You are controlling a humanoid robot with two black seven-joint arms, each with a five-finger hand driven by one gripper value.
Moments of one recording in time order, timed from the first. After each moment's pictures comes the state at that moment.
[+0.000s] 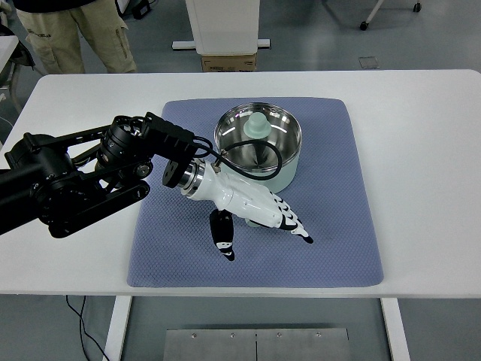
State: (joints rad) left arm -1.08 0.33 -0.36 -1.34 1.86 -0.61 -0.52; right arm 0.00 0.00 0.49 0.09 -0.43 -0.03 0.07
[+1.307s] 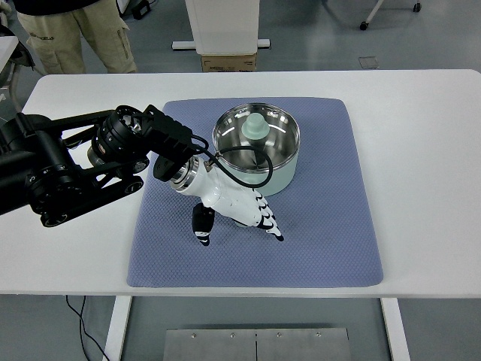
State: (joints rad) left arm -1.19 0.37 -0.26 -1.34 2.01 -0.61 -0.54; right arm 0.00 0.00 0.49 0.09 -0.43 -0.03 0.07
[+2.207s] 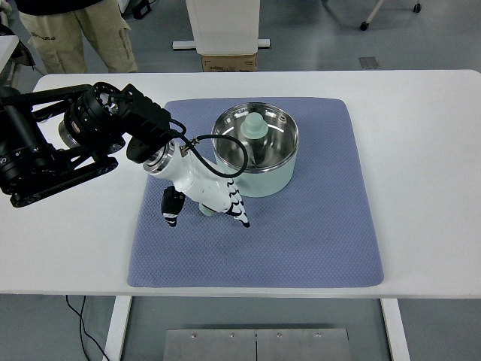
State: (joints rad) left arm -1.32 0.47 -0.13 -1.35 2.07 -0.61 -0.60; right arm 0.00 0.00 0.49 0.09 -0.43 -0.03 0.07
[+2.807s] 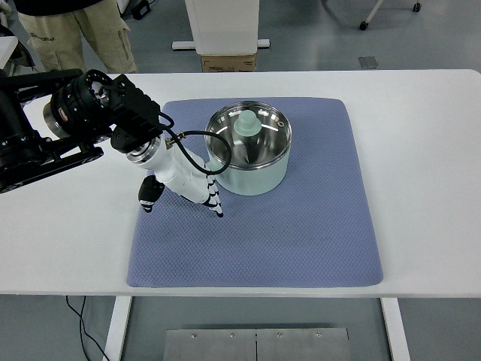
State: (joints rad) left arm -1.42 0.51 -0.03 -1.35 2.13 -0.61 -0.61; right arm 0.00 0.00 0.49 0.09 -0.43 -0.03 0.07
